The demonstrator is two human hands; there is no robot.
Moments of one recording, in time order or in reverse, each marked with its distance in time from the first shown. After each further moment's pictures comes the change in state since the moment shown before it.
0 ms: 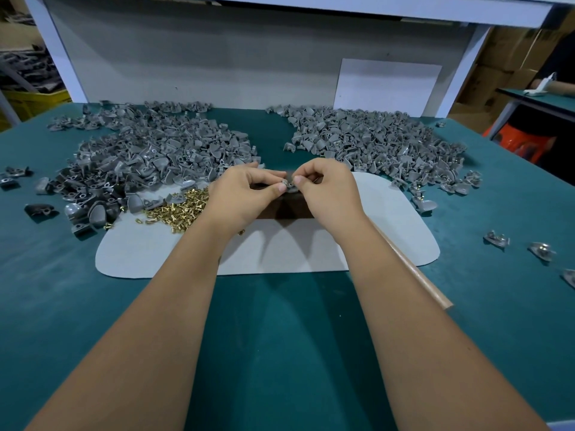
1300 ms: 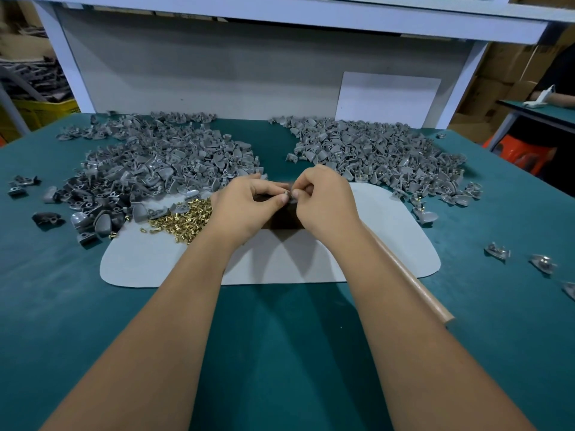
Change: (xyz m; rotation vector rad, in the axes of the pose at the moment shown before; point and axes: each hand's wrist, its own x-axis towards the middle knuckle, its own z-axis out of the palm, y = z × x) left_hand 0.001 -0.003 0.004 -0.021 0.017 0.033; right_hand 0.009 0.003 0.007 -0.272 0.021 -0.161
